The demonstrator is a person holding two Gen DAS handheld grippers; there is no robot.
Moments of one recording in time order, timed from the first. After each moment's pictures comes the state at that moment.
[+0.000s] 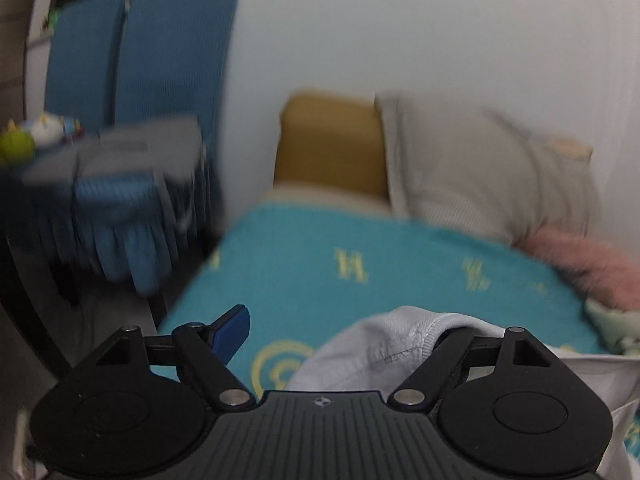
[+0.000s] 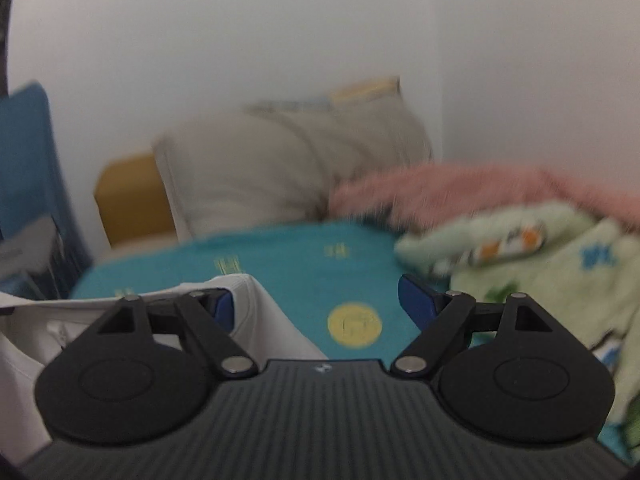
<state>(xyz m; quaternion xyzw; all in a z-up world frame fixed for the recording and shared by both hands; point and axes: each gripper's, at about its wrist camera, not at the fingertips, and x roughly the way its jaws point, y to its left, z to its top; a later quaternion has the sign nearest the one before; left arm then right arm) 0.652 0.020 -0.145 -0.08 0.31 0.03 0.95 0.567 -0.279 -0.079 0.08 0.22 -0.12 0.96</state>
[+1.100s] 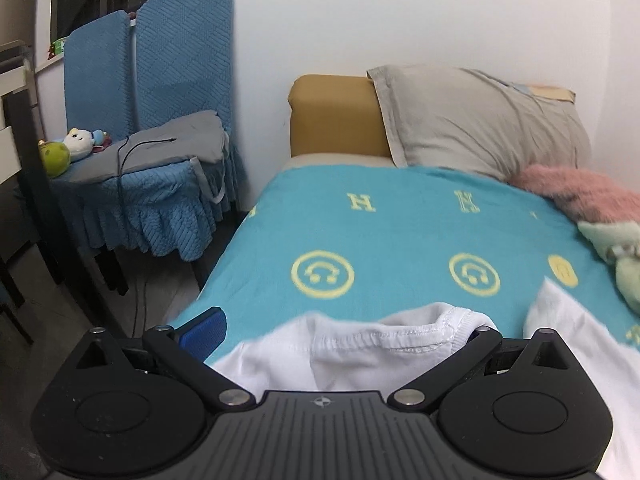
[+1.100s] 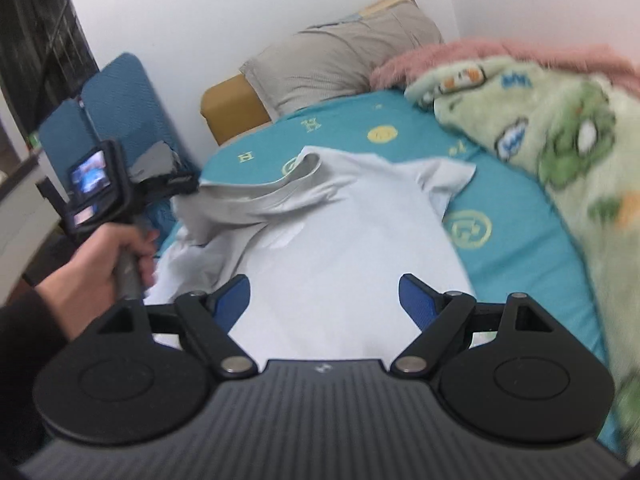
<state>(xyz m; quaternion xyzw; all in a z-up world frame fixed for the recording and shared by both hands) 0.508 0.009 -0.102 -0.01 0.31 0.05 0.95 0.200 -0.254 -0.028 0.20 0.31 0.00 0.93</state>
